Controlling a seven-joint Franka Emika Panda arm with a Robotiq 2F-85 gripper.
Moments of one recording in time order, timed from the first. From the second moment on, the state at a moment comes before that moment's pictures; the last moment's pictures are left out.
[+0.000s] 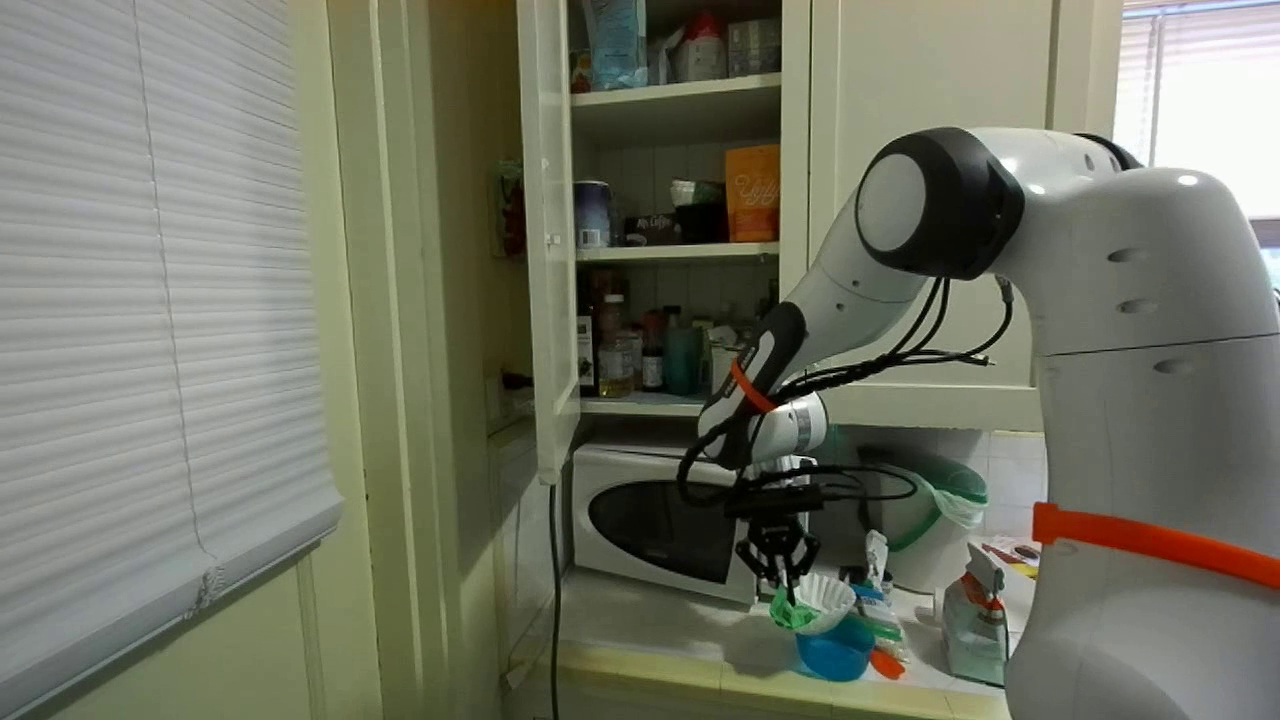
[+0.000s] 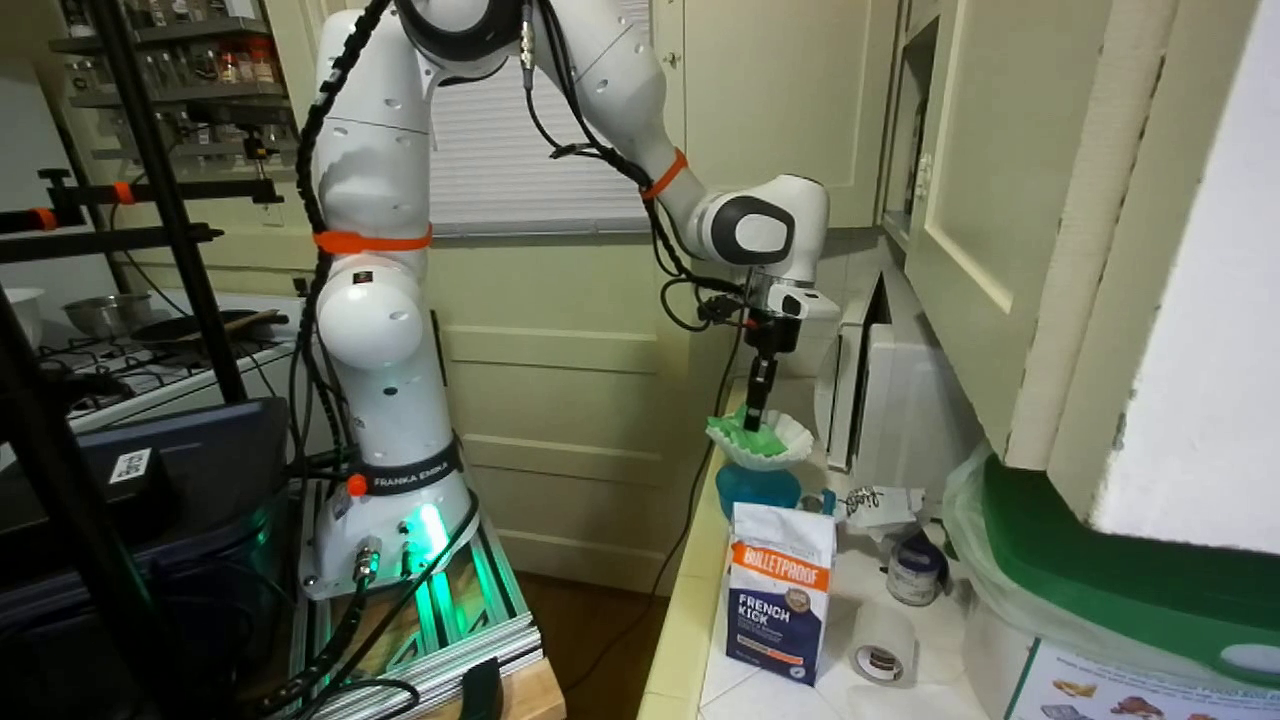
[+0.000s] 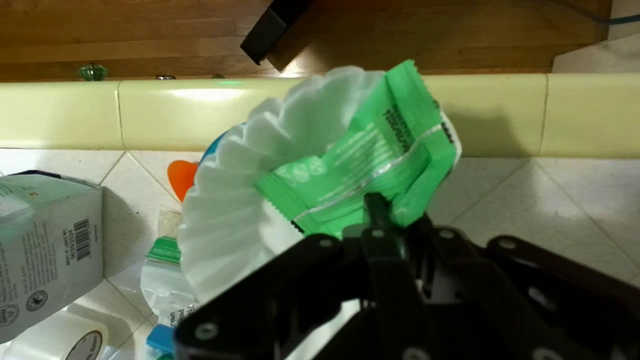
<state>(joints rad) -0.10 0.16 -0.17 -2.26 -0.09 2.23 0.57</state>
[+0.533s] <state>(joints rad) -0.10 0.22 -0.19 -2.29 -0.11 2.35 0.57</state>
